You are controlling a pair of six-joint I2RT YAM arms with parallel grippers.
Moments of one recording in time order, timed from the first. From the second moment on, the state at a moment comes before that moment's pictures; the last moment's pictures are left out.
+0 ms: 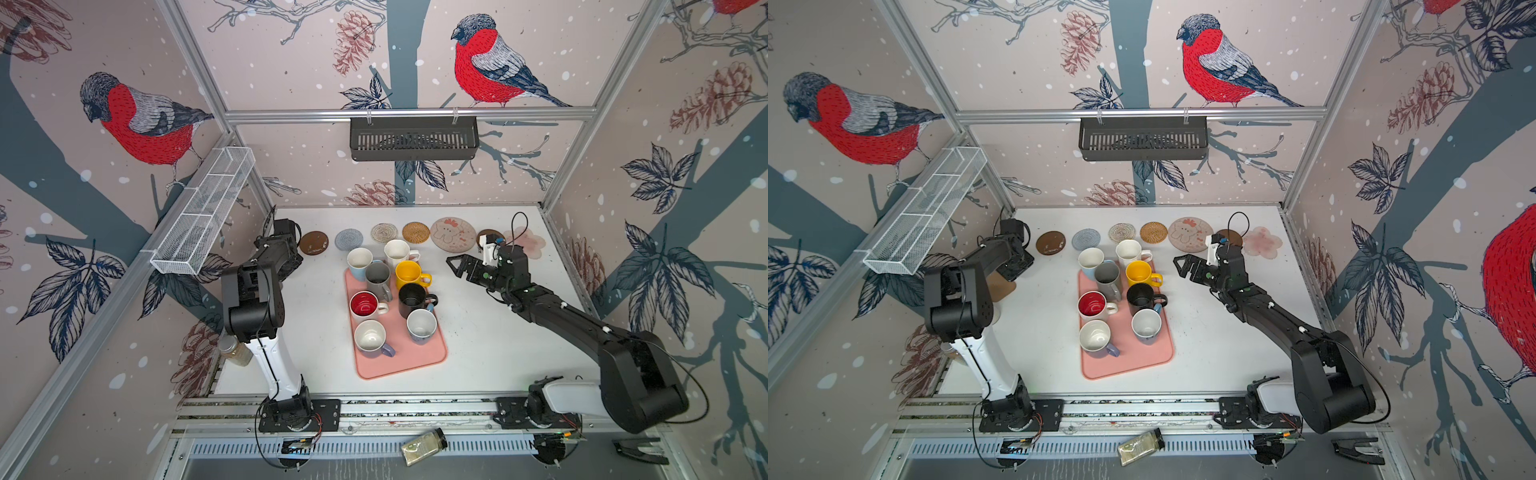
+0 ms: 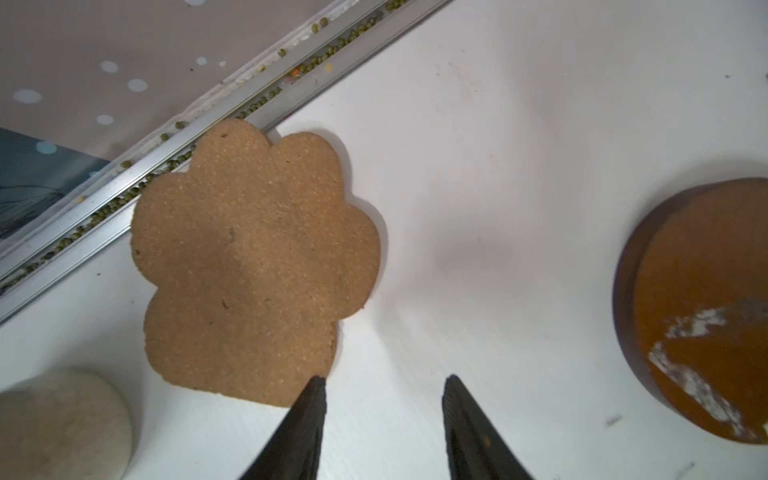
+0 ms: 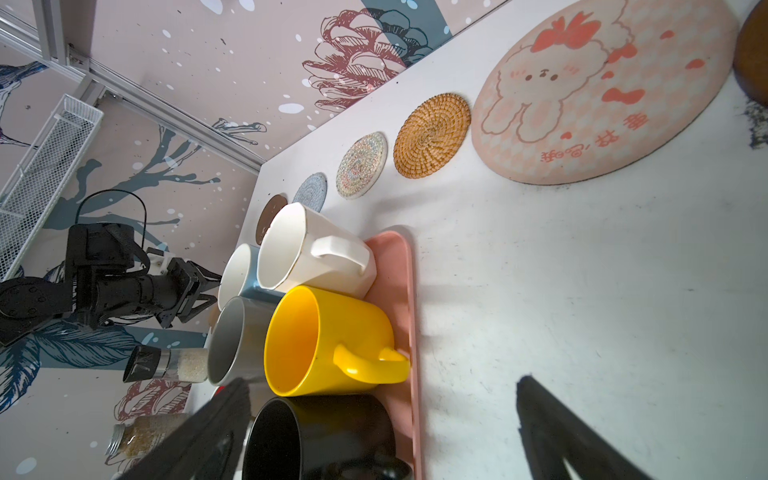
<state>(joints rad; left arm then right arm) 0.18 1.93 1.34 -0.62 -0.32 -0.75 0.37 1.34 0.68 0.17 -0.36 0.61</state>
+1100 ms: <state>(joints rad) 0.22 1.99 1.32 -0.63 -0.31 -0.76 0.37 1.36 0.68 0.18 -0.37 0.63</state>
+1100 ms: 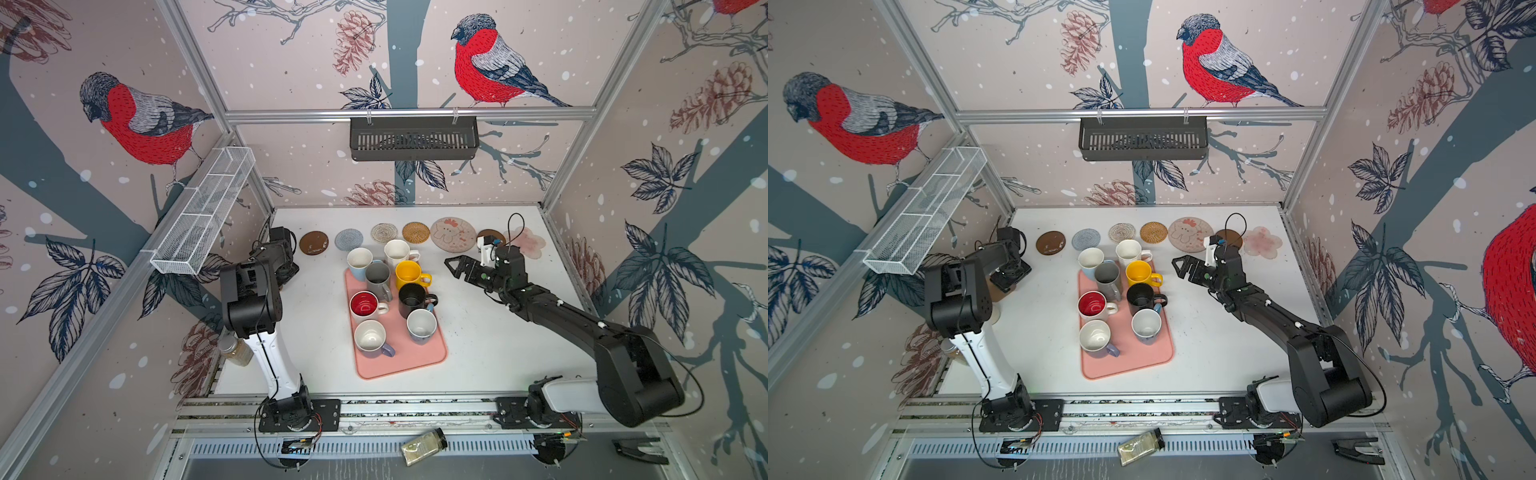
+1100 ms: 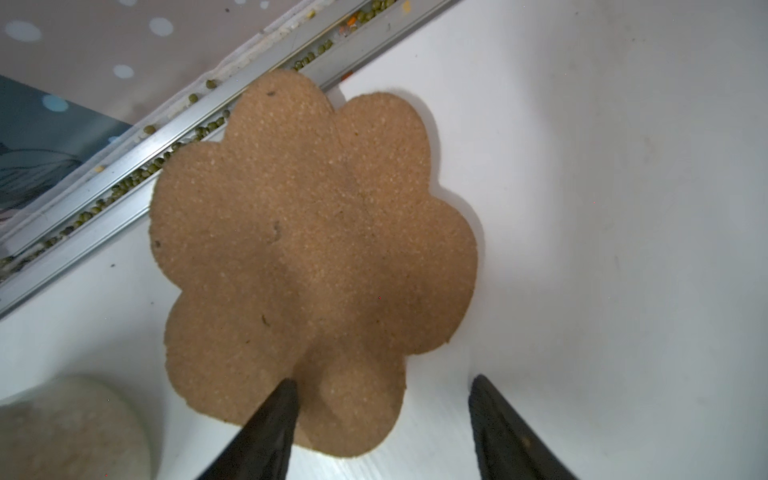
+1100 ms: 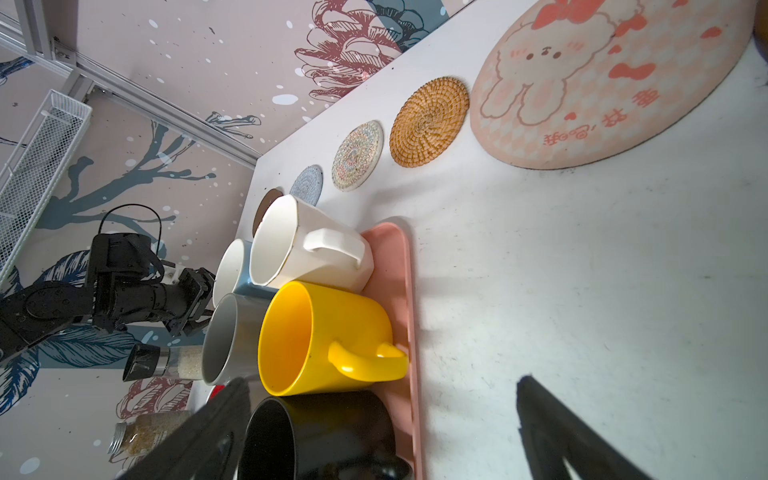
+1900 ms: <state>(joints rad) 0.19 1.99 1.30 -0.57 -0.32 -0.69 0.37 1.37 0.68 0.18 -0.37 0.63</state>
